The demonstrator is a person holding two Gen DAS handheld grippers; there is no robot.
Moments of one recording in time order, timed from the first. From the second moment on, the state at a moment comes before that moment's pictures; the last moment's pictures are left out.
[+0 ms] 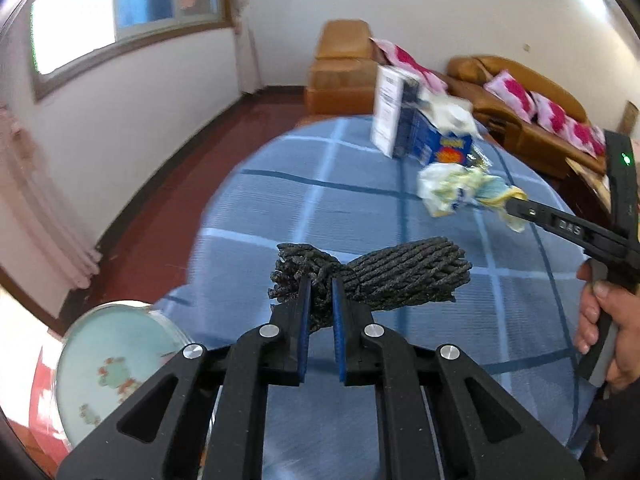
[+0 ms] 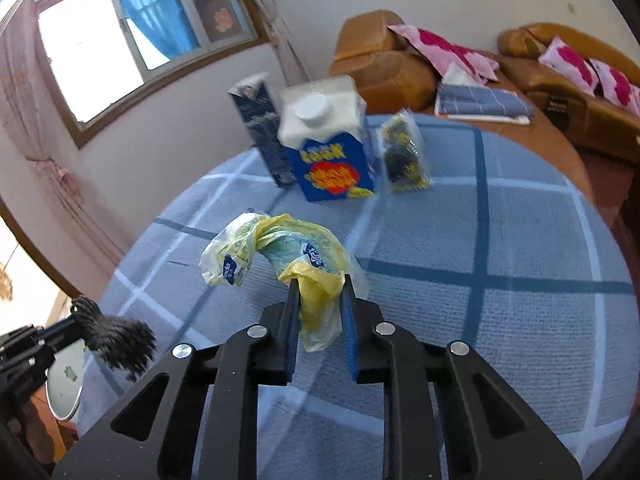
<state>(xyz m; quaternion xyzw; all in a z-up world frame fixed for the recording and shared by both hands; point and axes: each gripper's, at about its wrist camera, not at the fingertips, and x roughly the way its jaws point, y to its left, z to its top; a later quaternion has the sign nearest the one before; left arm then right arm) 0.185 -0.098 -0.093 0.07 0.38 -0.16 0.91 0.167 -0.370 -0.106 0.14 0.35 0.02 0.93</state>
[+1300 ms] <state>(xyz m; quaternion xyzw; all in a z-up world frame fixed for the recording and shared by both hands) 0.097 0.093 -0.062 0.05 0.36 0.04 0.93 0.187 -0.110 -0.096 -0.06 0.34 0.25 0.91</state>
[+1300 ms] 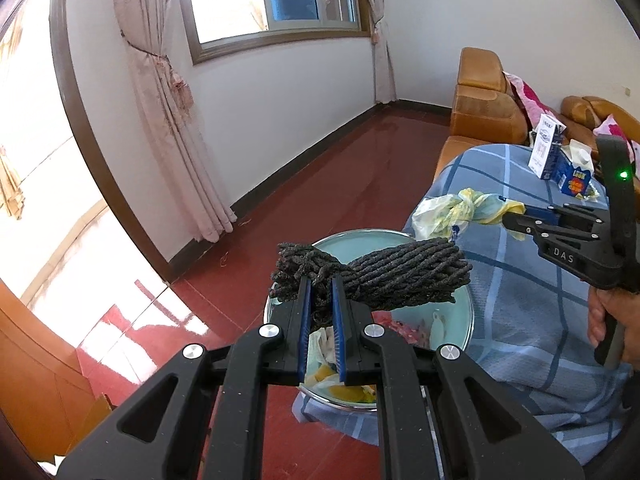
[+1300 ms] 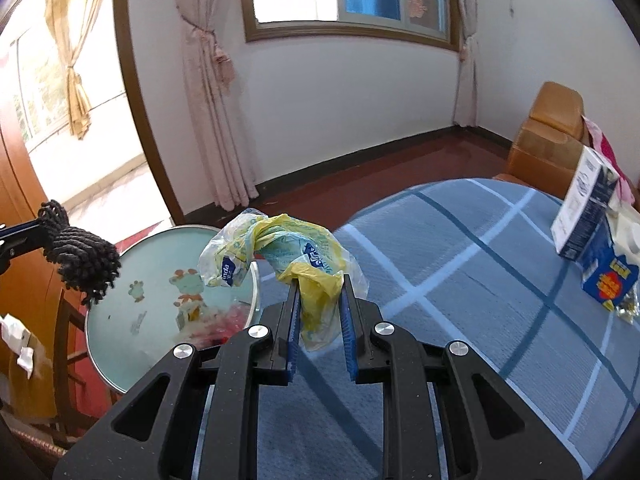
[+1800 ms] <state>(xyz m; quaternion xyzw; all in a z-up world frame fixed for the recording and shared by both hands) 0.100 0.094 -0.064 0.04 0.37 0.06 0.93 0.184 -0.098 -0.095 -0.08 0.34 0.26 0.90</state>
